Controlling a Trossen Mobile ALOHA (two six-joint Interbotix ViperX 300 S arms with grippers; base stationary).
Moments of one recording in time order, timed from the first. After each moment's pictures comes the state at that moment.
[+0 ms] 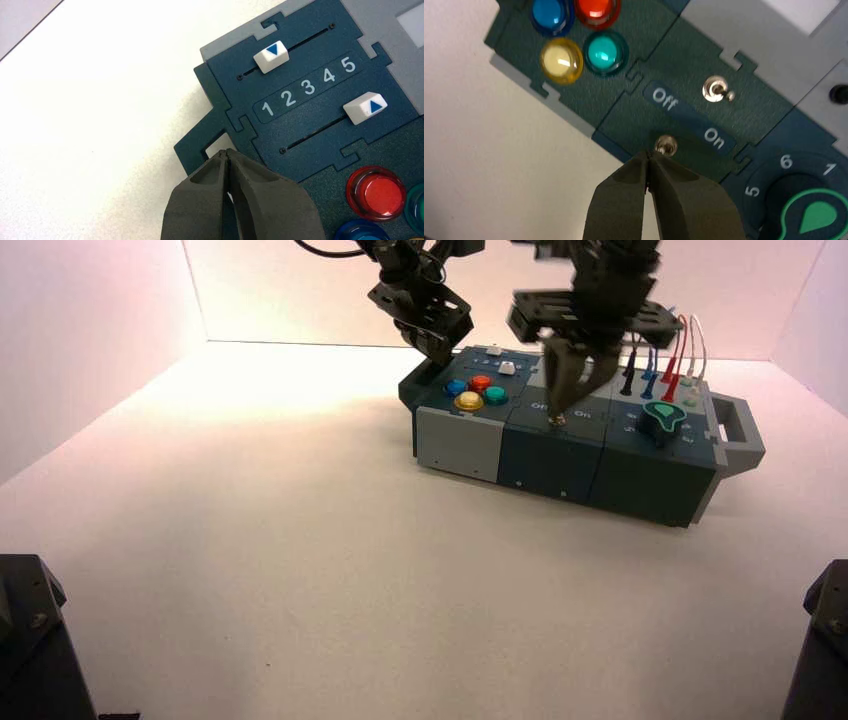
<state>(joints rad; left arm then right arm) -0.56 0.53 0.12 -0.23 0.39 0.53 0.46 -0.01 0.77 0.08 0.60 0.19</state>
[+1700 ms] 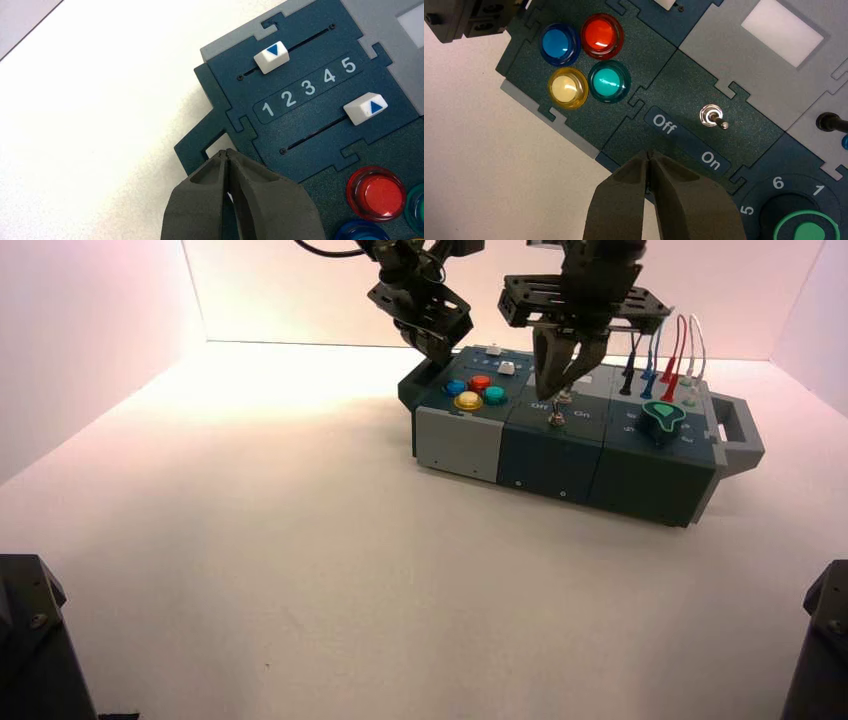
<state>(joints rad) -0.56 0.53 0.12 -0.23 0.39 0.53 0.46 0.02 0.70 0.07 0.60 0.19</state>
